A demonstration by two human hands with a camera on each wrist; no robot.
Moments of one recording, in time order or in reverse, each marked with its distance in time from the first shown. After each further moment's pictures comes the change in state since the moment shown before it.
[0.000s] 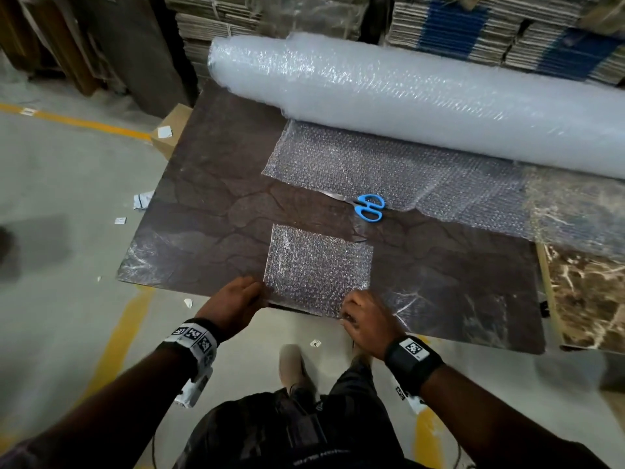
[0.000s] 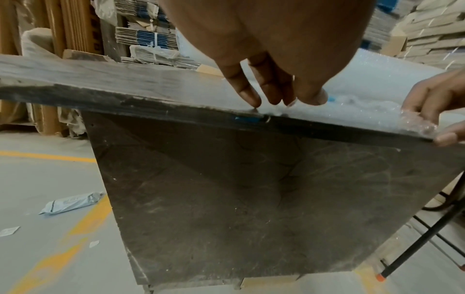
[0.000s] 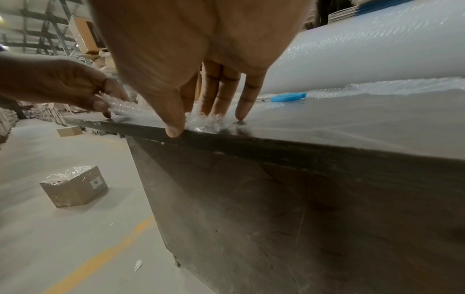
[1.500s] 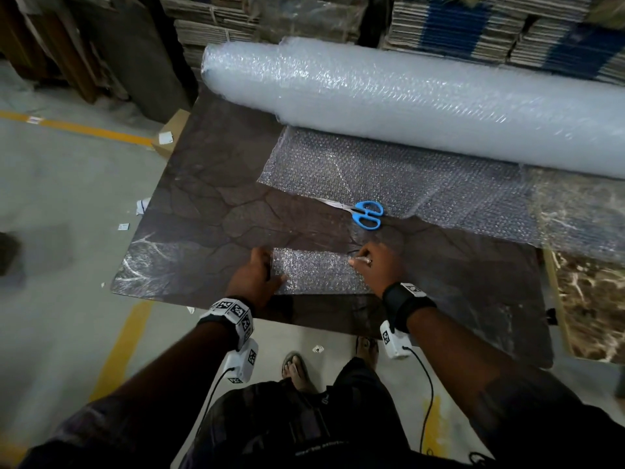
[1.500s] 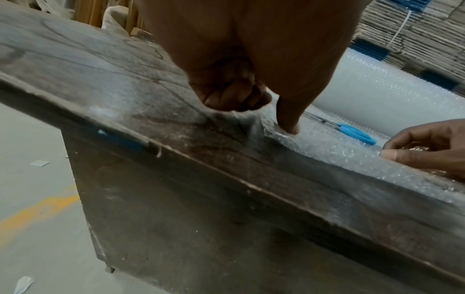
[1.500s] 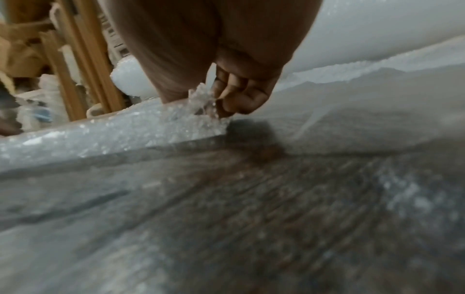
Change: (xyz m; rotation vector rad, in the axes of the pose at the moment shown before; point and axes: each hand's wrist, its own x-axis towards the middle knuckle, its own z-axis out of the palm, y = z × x) left_hand 0.086 0.020 0.011 -0.187 0.015 -0.641; right_hand 0.094 0.066 -0.034 0.168 0.110 0.537
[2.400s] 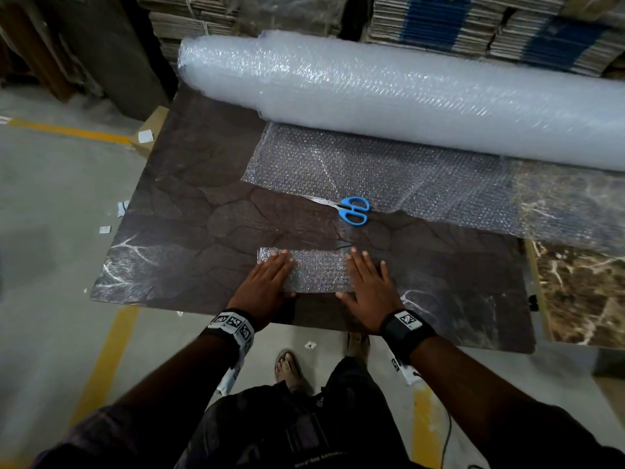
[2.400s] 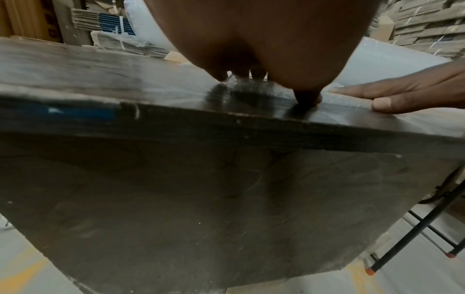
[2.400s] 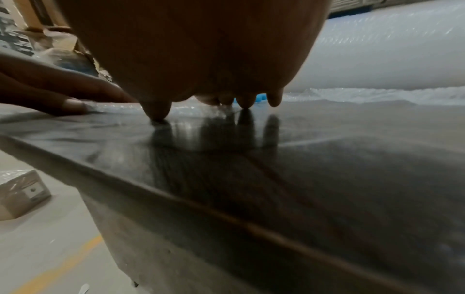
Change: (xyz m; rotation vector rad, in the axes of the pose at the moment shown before) left_hand -0.004 -0.003 0.037 0.427 -0.090 0.561; right_hand -0.058 0.021 0.012 -0.502 -0.171 -0.226
